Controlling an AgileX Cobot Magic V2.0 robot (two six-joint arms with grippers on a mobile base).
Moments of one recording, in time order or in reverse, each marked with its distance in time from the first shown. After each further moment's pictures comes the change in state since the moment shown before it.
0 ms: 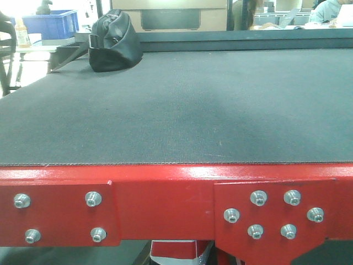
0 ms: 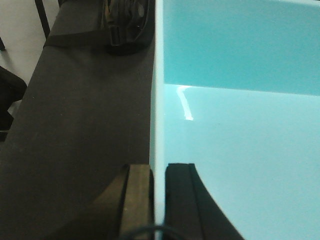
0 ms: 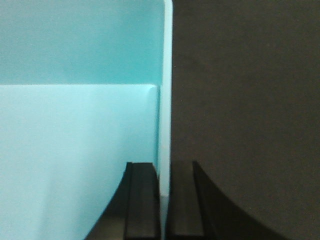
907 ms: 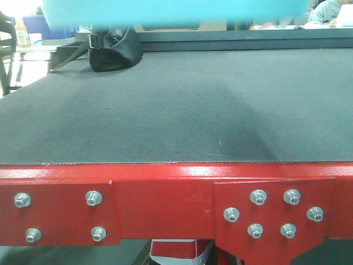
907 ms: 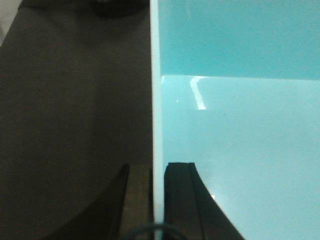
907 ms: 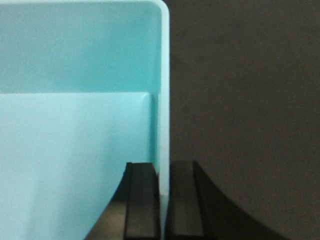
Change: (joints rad) left arm 0.058 0.214 0.163 -0.003 -0.264 -0.058; right arm -0.143 0.102 0.339 -0.079 -0.427 0.084
